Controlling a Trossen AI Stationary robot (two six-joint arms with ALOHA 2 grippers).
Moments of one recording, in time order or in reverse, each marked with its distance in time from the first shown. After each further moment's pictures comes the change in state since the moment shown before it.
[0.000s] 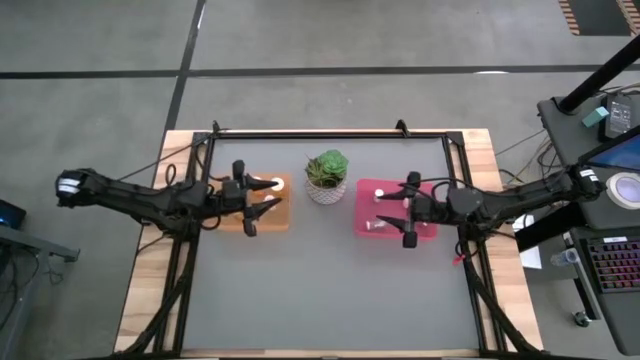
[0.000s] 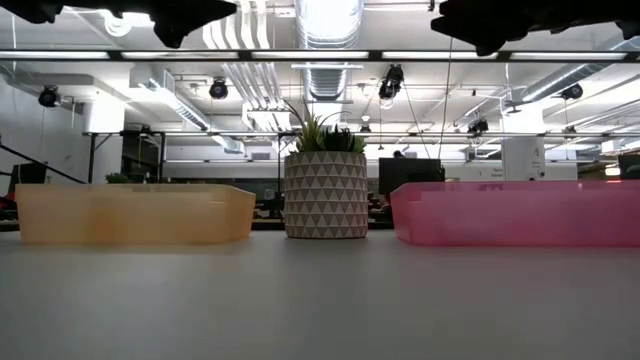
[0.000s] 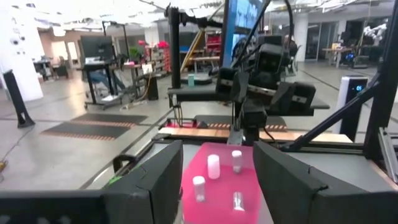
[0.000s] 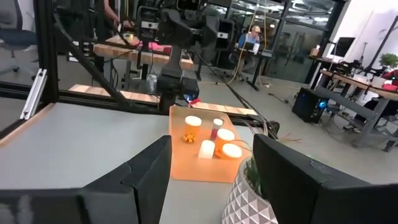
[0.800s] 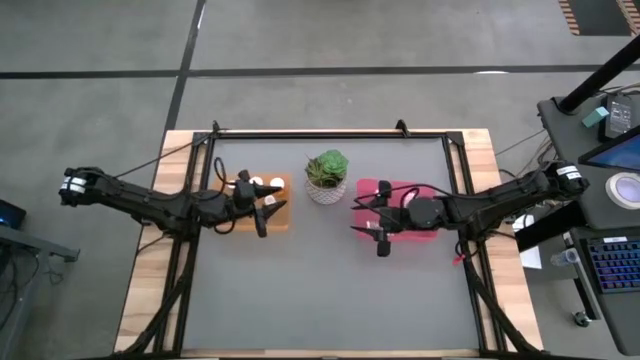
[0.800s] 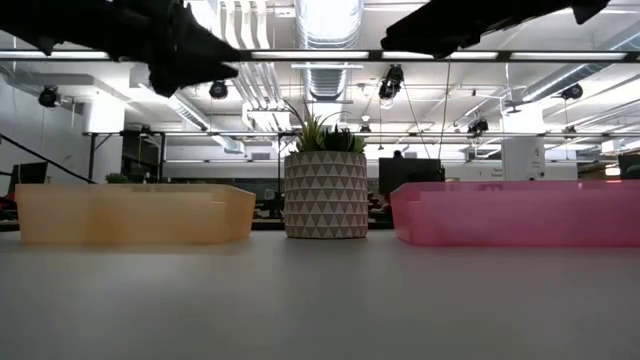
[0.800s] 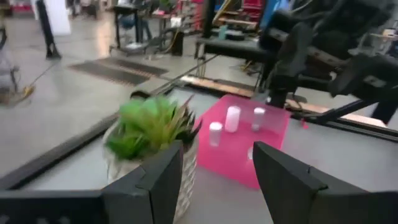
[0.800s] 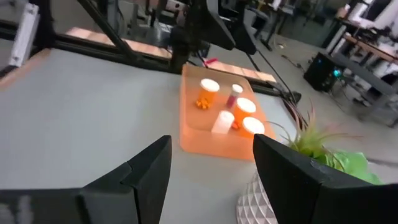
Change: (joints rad) left arm 0.001 0.097 -0.107 0.011 -0.136 -0.247; right arm 0.005 0.352 0.240 -0.115 -0.006 -0.005
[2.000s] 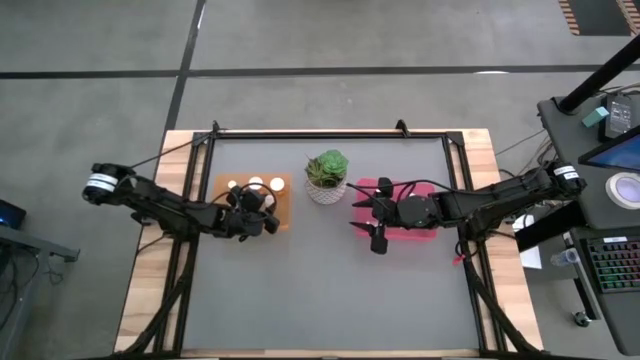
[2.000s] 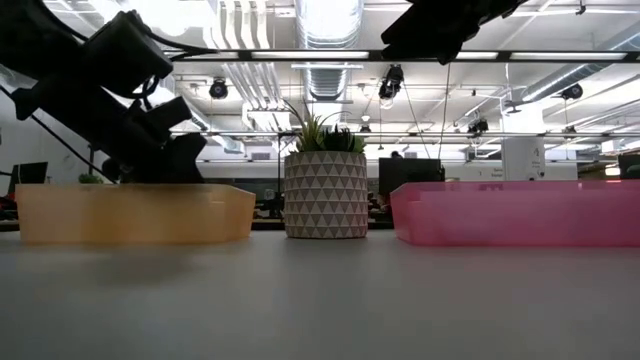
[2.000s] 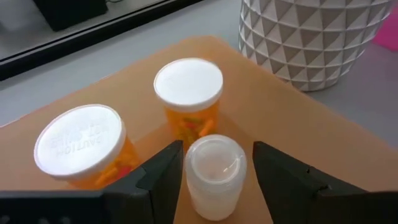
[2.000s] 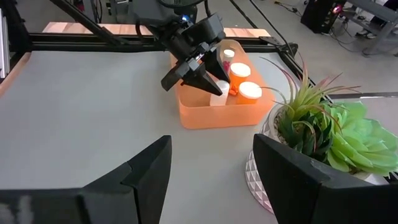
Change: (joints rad) left arm 0.005 0.397 -0.056 -0.270 -0.329 -0.510; right arm -0.001 0.029 0.152 -0.291 0.060 0.254
